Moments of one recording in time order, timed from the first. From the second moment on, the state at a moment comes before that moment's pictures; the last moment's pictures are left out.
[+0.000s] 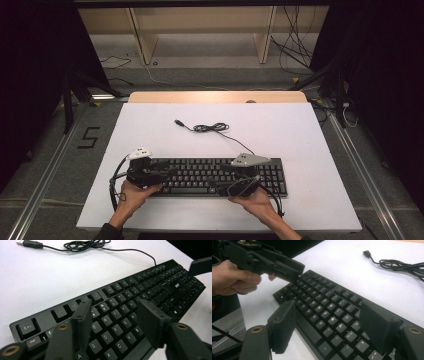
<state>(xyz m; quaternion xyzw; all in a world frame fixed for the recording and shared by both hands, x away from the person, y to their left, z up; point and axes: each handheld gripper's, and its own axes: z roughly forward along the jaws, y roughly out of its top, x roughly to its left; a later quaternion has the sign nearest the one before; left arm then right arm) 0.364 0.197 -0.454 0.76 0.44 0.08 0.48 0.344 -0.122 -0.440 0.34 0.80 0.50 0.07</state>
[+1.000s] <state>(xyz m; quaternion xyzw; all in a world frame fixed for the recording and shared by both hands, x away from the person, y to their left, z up) 0.337 0.210 -0.457 0.74 0.43 0.08 0.51 0.387 -0.091 -0.460 0.35 0.84 0.40 0.08</state>
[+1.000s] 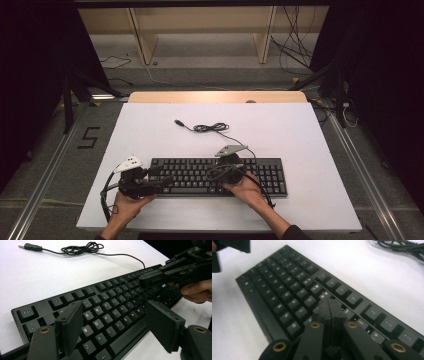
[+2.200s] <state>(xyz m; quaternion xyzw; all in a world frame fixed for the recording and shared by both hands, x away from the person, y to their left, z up) 0.337 0.212 -0.459 0.74 0.44 0.09 0.51 0.378 -0.096 -0.450 0.35 0.82 0.45 0.09</state>
